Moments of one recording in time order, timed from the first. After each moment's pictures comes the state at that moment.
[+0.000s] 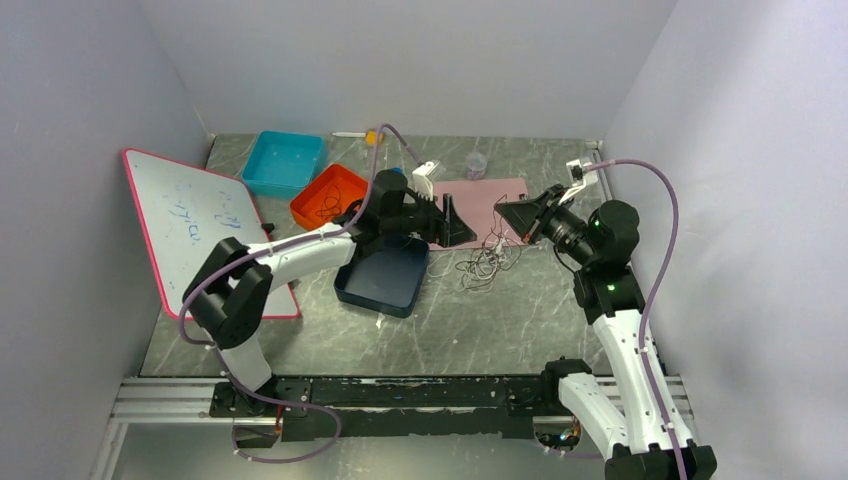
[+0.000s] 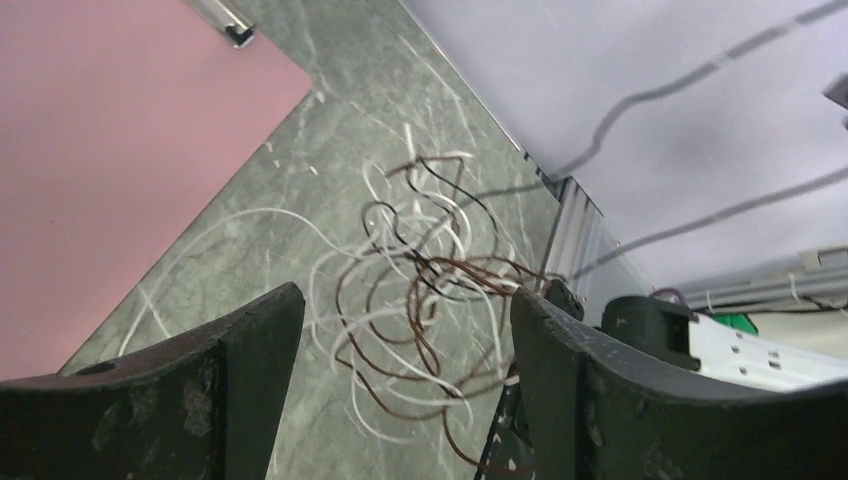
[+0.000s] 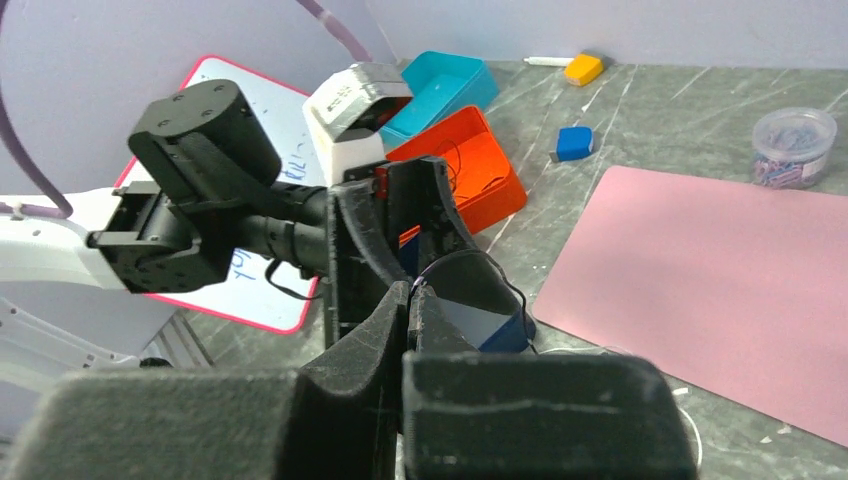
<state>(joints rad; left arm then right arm) -0.77 1.71 1.15 0.31 0.51 -0.57 0.09 0.80 0.82 -0.04 -0.64 0.44</state>
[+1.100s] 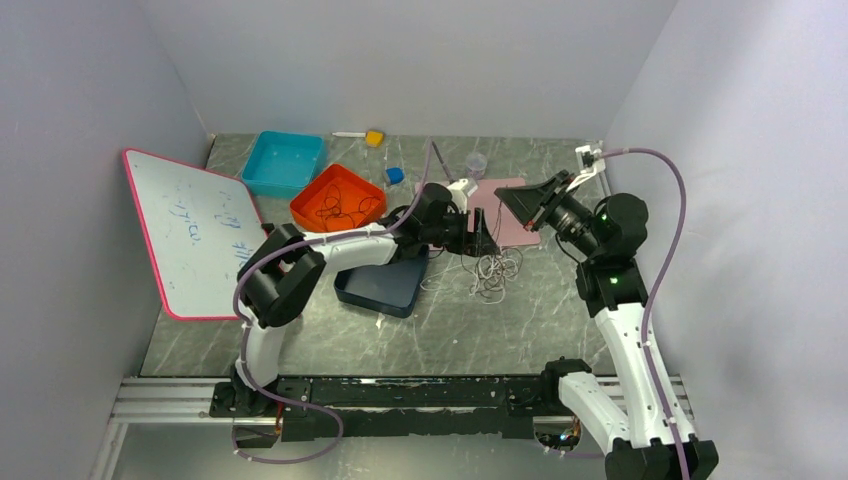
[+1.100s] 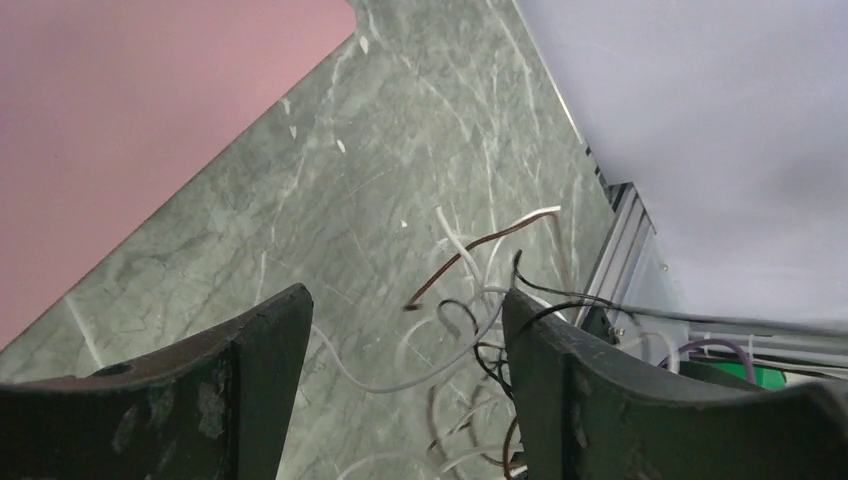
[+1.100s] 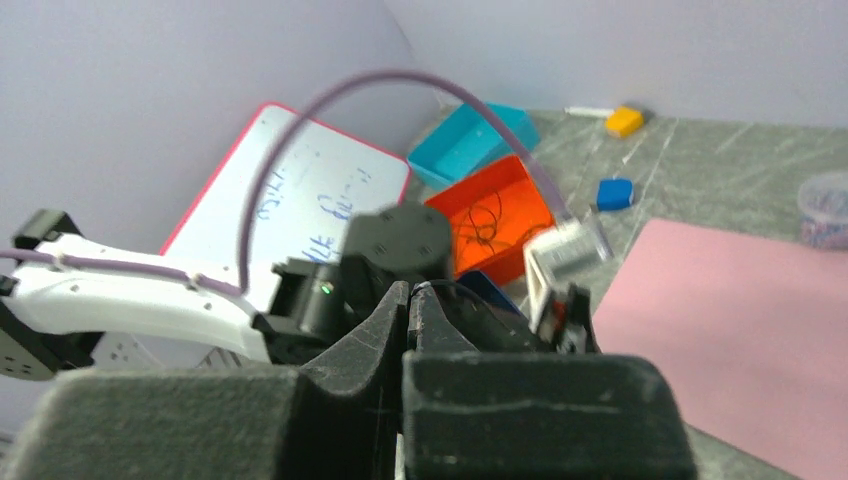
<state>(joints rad) -0.87 1.99 1.36 0.21 0.35 -0.66 0.09 0.83 0.85 0.06 -0.67 0.55</state>
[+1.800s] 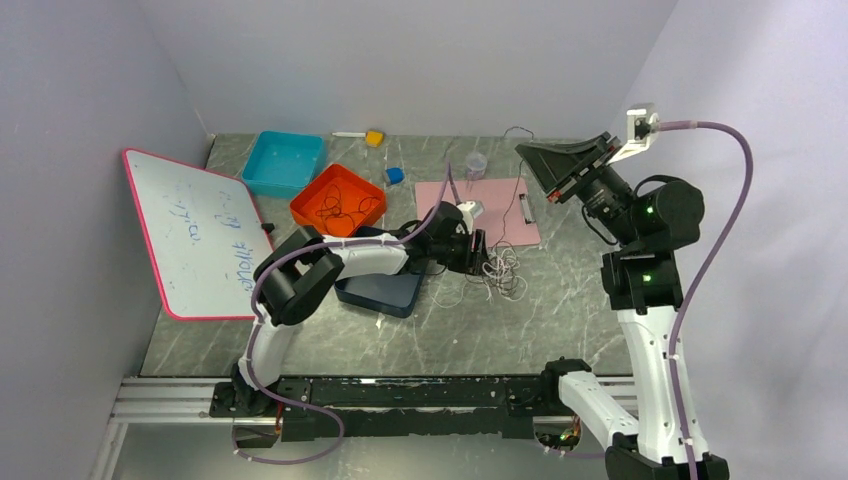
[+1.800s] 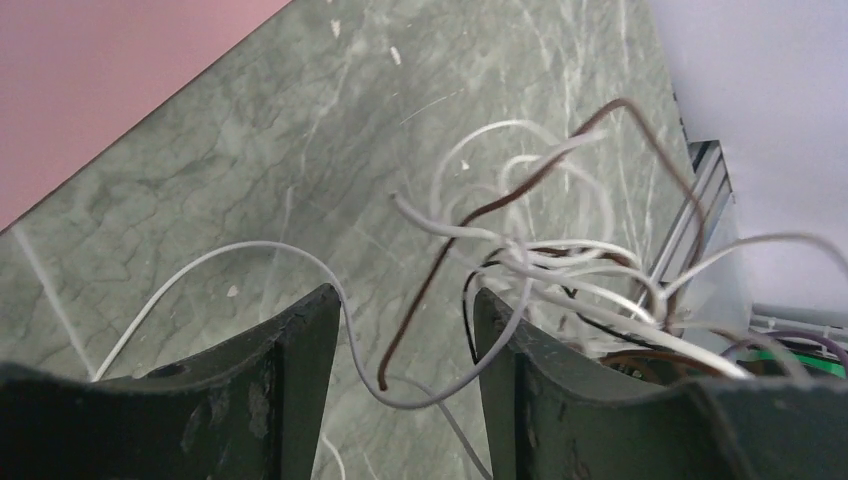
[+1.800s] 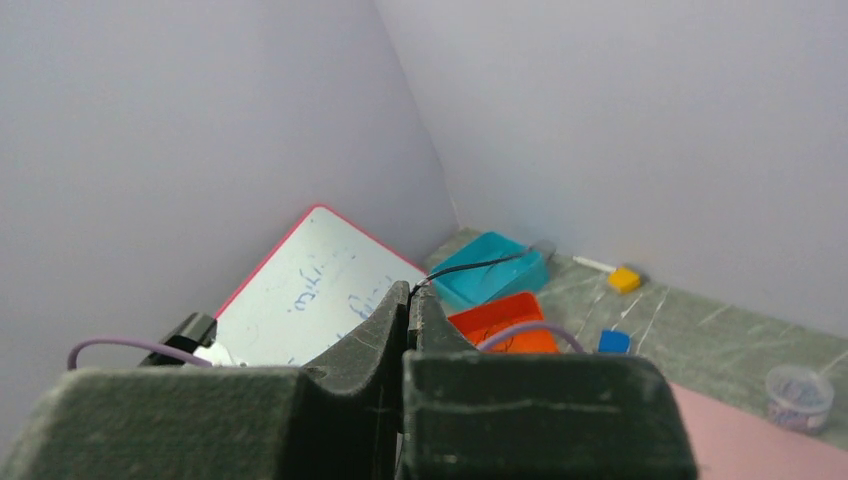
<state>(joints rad) -0.92 2.08 1.36 0.16 0.31 -0.64 0.09 0.87 1.20 0.04 -0.64 0.59</state>
